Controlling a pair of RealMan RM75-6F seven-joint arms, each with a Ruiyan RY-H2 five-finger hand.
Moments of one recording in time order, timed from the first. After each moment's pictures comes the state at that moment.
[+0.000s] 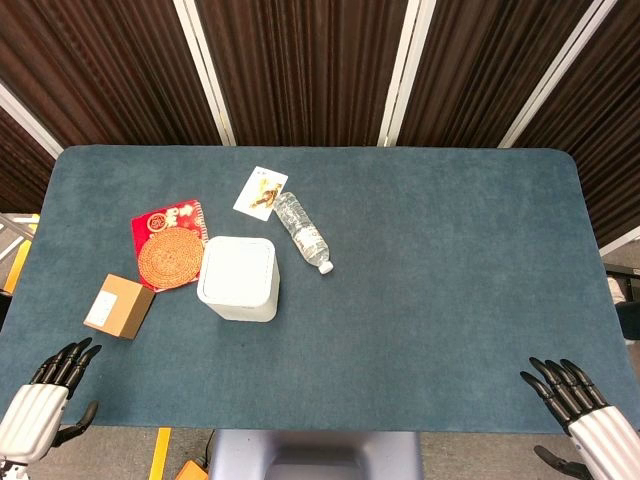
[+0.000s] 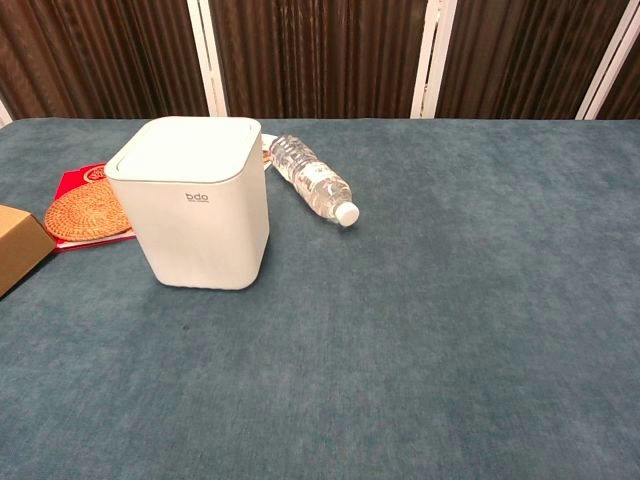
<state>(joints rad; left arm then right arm) 0.00 -1.02 0.13 -1.77 1.71 1.49 0.09 -0.09 -0.93 -0.21 -1.58 -2.01 1.73 0.10</state>
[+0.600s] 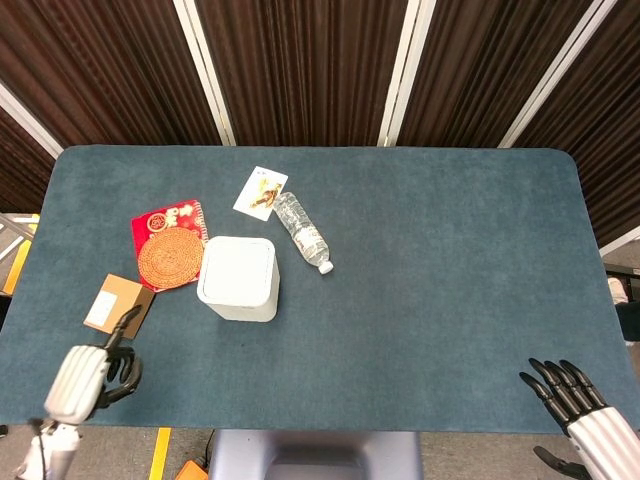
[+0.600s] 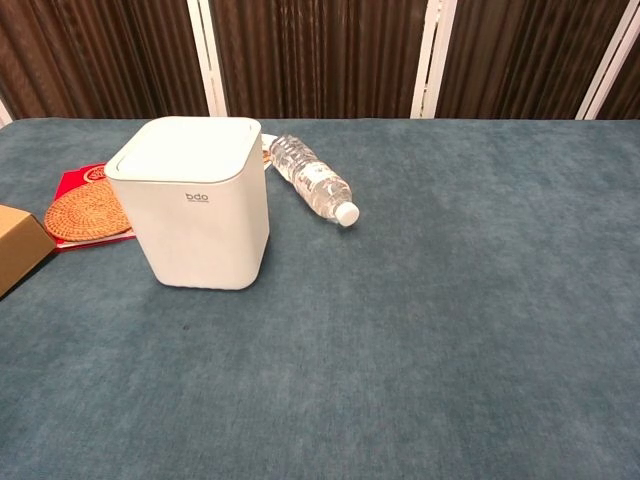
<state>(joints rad) -0.14 -1.14 0.00 -1.94 1.66 1.41 -0.01 -0.09 -0.93 -0.21 -1.58 -2.01 1.72 0.09</state>
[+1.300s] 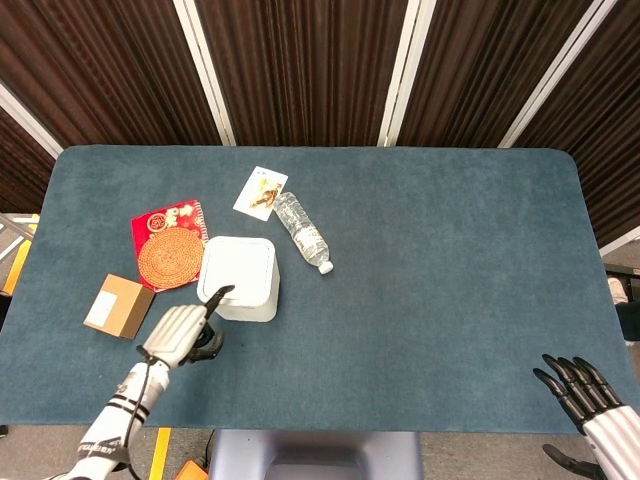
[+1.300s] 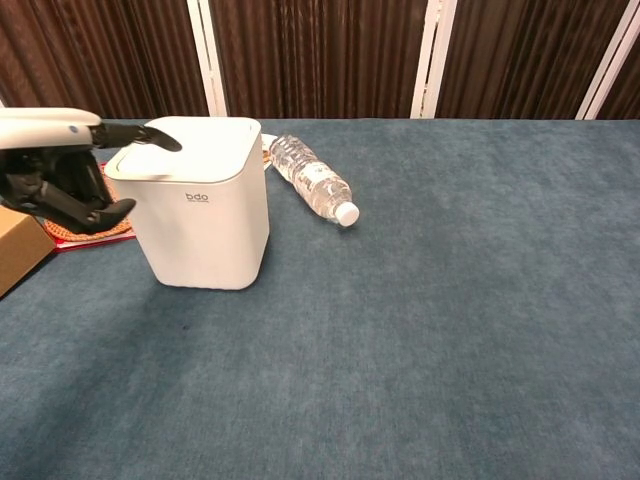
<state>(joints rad) -0.59 -1.22 -0.19 -2.20 0.83 1.10 0.49 -0.10 -0.91 -0.21 -1.56 -1.99 1.76 0.17</state>
